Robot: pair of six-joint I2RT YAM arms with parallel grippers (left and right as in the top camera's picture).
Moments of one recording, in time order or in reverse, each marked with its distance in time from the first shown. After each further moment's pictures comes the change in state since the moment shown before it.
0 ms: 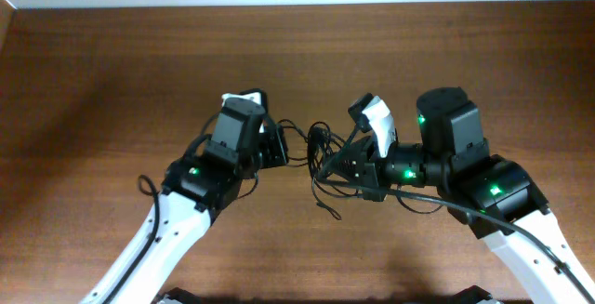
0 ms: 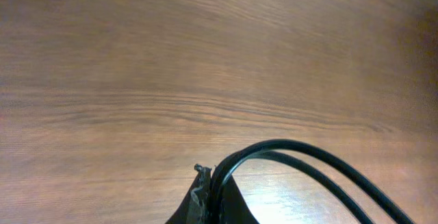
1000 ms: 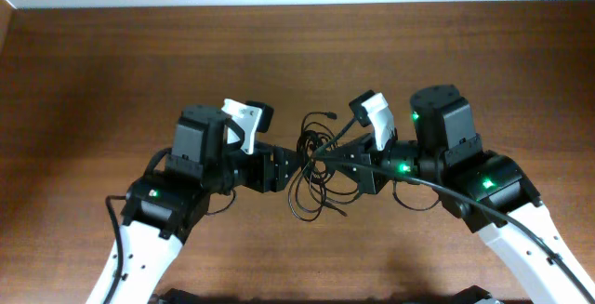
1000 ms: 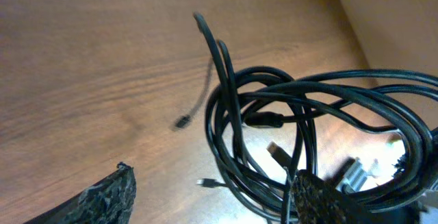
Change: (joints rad) left arm 0.122 -0.153 0.003 -0.118 0.439 0.344; right arm 0.000 0.030 -0.001 -0.016 0.064 0.116
